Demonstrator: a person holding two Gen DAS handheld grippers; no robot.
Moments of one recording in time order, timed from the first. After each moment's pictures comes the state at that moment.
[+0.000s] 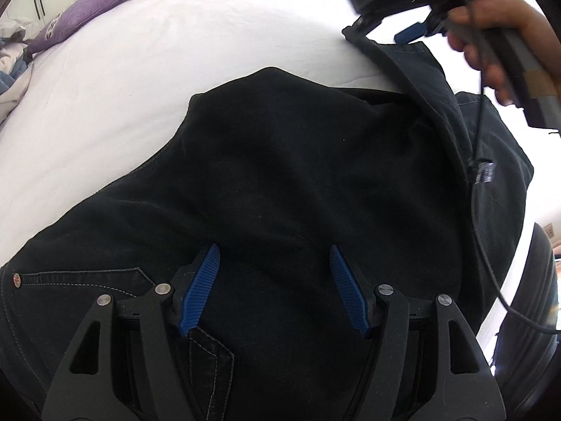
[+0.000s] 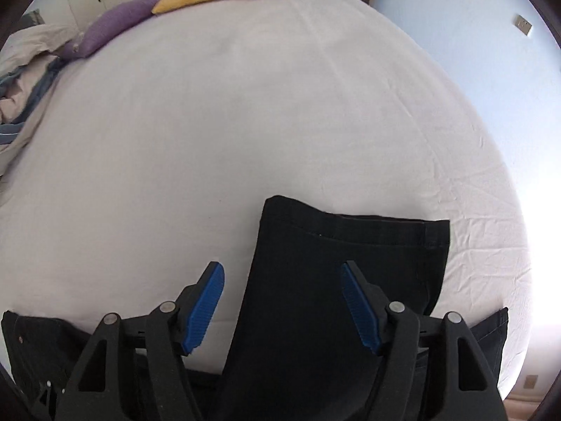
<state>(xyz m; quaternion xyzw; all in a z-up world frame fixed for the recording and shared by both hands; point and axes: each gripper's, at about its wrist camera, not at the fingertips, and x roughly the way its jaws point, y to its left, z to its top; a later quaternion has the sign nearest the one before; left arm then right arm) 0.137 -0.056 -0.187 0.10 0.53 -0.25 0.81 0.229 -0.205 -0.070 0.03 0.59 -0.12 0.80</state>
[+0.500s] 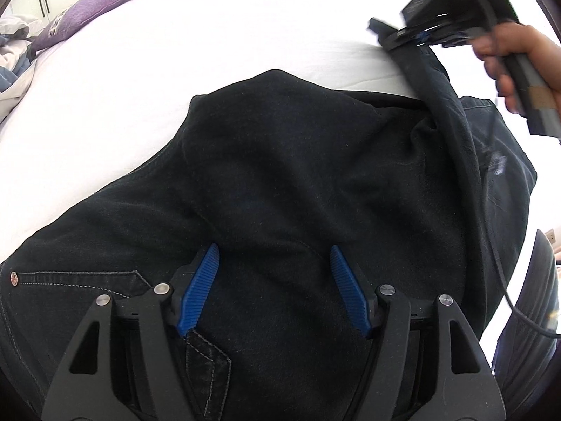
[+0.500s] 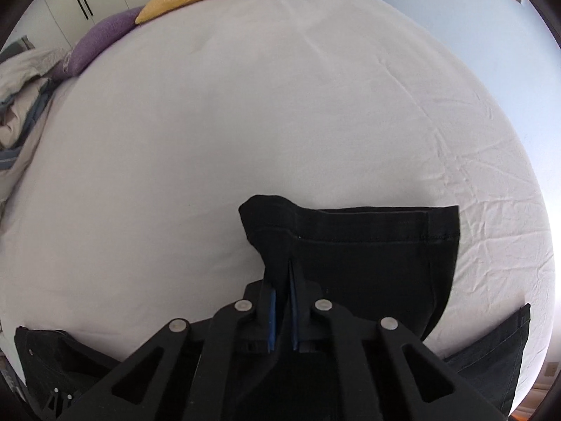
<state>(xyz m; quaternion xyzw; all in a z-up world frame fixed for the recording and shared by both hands) 0.130 -0.066 -0.192 0.10 0.52 -0.24 0.81 0.188 -0.268 -0.052 0.10 0.54 -0.09 0.83</state>
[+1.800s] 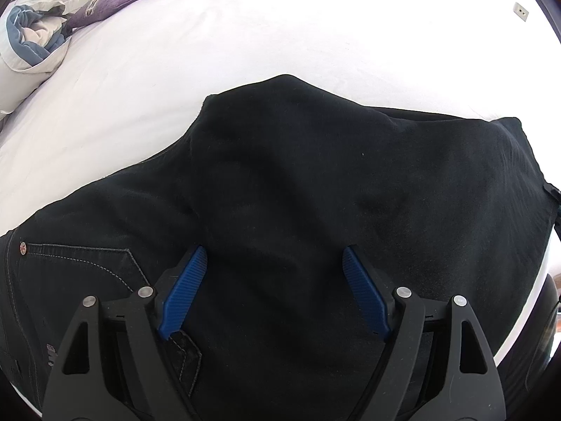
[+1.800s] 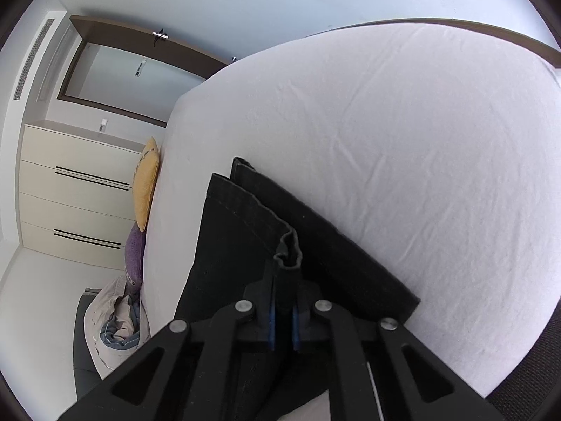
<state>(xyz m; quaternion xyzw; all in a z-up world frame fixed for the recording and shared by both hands) 0.132 -0.123 -0.193 0.07 0.53 -0.16 0.83 -0.130 -0.494 -0.094 0.54 0.31 -0.15 0.77</state>
